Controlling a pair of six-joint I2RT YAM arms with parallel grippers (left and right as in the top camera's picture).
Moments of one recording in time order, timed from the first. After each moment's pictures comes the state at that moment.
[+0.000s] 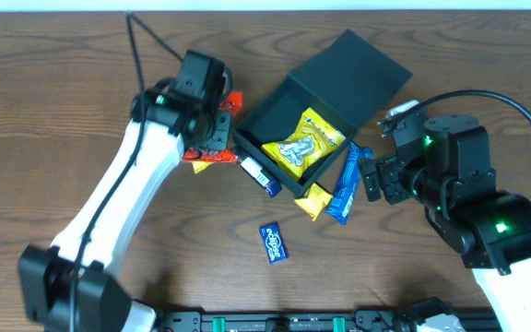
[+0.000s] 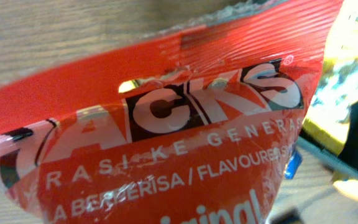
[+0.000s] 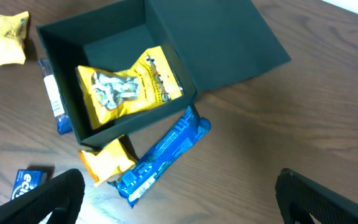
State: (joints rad) left arm -0.38 1.65 1.46 -1.02 -0.04 -0.14; right arm 0.29 1.03 1.16 -0.96 0.02 -0.10
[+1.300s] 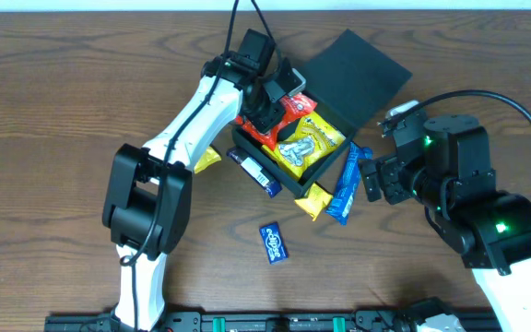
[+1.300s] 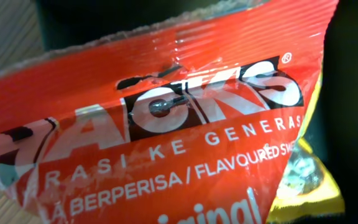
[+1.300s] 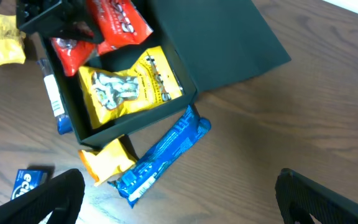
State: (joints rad) left arm -0.45 2.13 1.75 -0.82 0.31 0.43; right arm 0.29 1.03 1.16 -0.96 0.02 -0.10
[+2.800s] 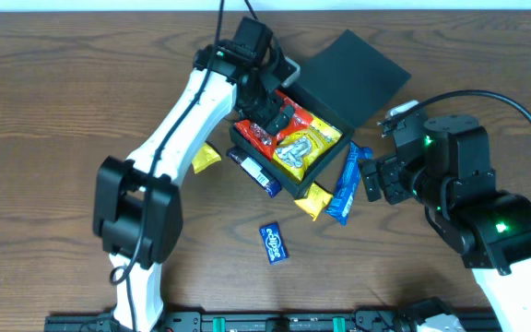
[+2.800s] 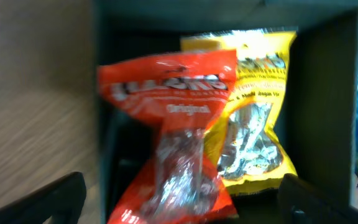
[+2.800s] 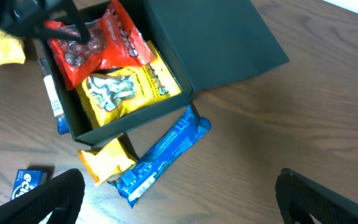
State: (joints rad) left arm -0.44 2.05 1.83 -0.99 0.25 0.27; right arm 0.29 1.03 1.16 -0.96 0.02 -0.10
